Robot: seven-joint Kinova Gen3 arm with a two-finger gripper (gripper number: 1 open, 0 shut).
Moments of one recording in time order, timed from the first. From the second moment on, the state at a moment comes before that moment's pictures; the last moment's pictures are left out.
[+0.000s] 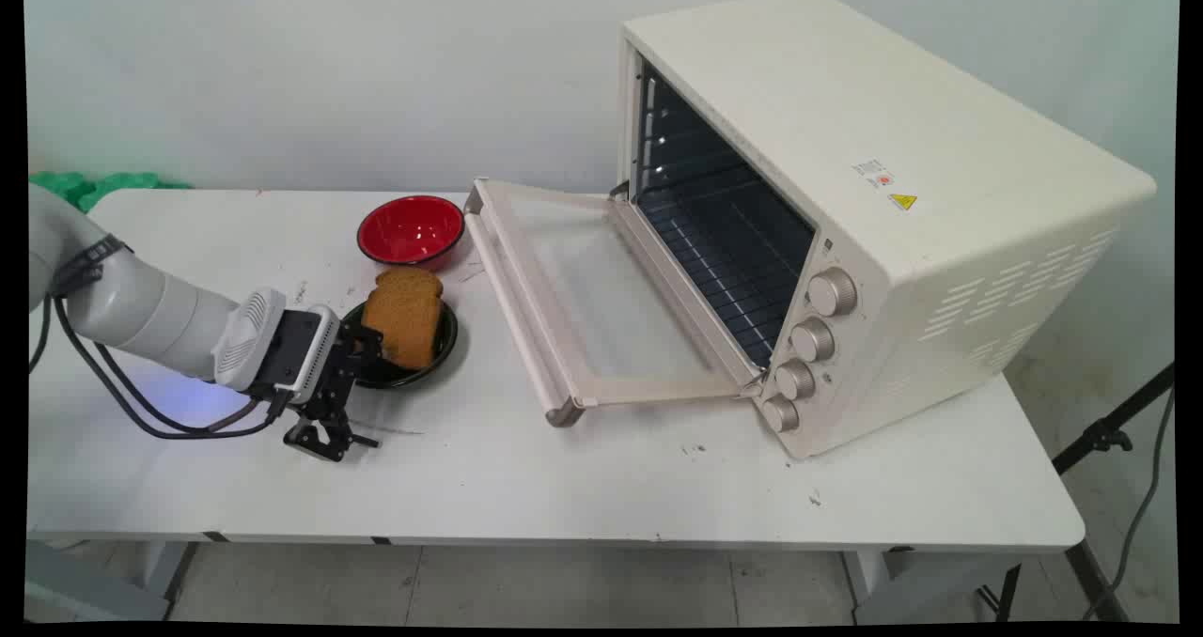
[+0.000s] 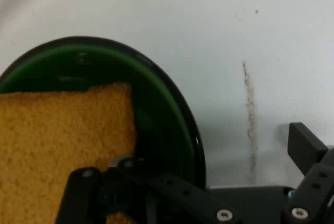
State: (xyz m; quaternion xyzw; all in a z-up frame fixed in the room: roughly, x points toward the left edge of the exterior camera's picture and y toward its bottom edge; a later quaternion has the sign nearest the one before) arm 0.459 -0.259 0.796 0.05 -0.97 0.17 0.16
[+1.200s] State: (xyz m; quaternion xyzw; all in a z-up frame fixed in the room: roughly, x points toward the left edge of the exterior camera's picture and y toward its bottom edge) arm 0.441 -0.290 0.874 0.26 -0.93 0.13 0.24
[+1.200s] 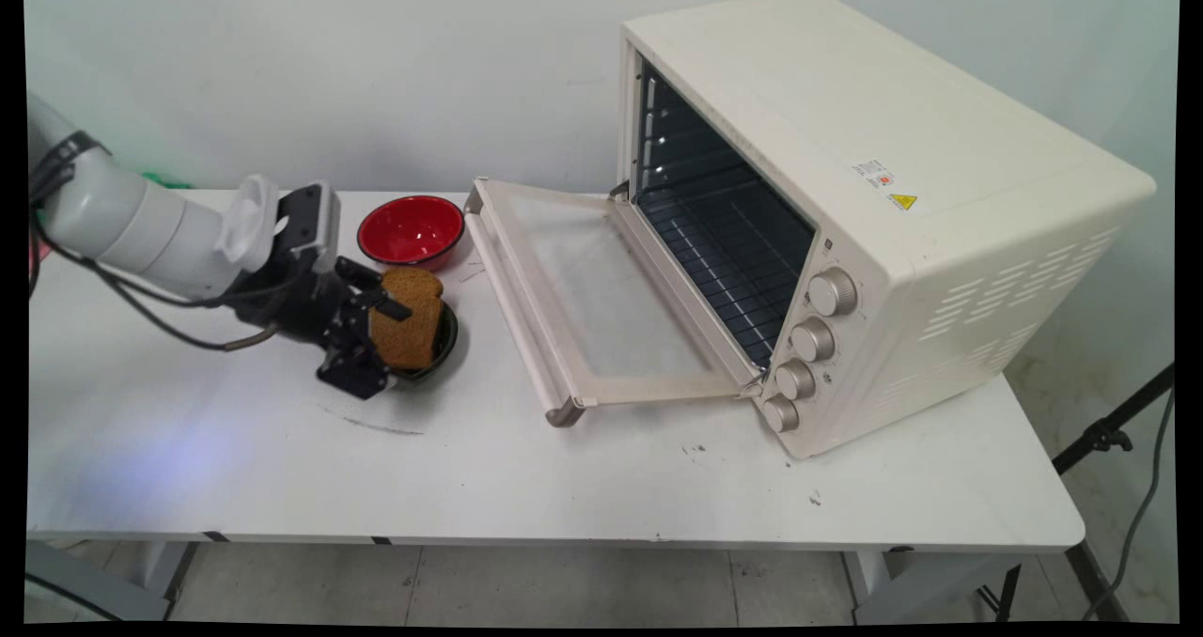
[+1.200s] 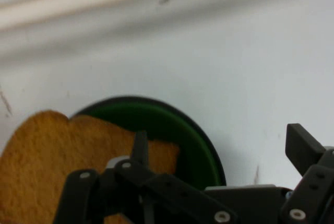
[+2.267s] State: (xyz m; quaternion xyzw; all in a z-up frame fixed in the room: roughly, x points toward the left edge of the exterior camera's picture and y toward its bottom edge) arm 0.392 -0.352 0.831 0.36 -0.88 0.13 0.29
